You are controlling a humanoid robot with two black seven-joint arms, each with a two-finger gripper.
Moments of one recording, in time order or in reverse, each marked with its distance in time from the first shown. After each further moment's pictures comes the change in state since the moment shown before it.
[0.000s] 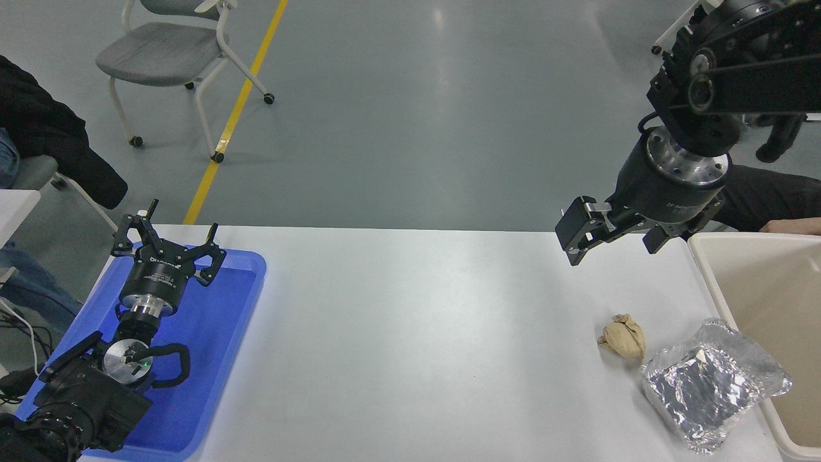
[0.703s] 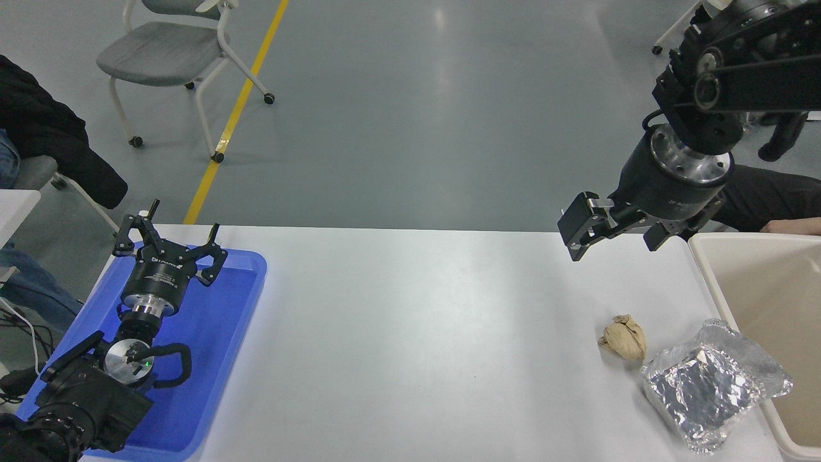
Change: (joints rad) left arm 0.000 -0.003 0.000 -0.001 0.000 0.000 0.002; right arm -0.086 -0.072 0.003 -0.036 -0.056 -0.024 -0.002
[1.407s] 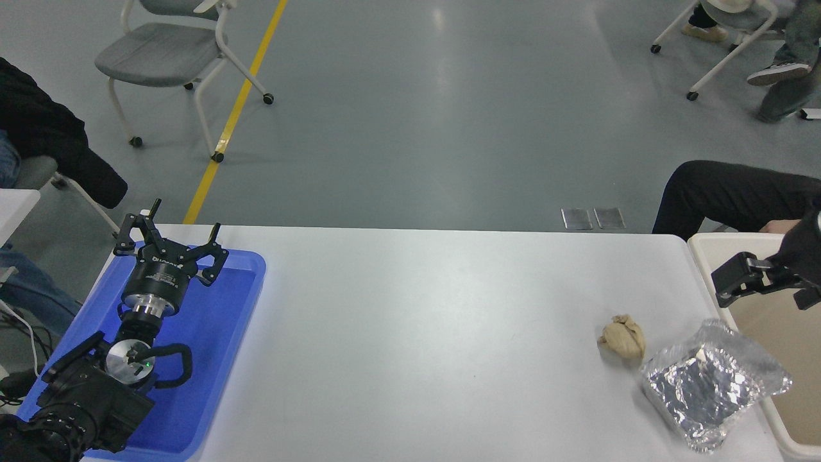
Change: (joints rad) left arm 0.000 0.000 0.000 0.001 0.000 0.000 0.000; right arm -0.412 -0.577 0.065 -0.122 -0.418 -0.127 -0.084
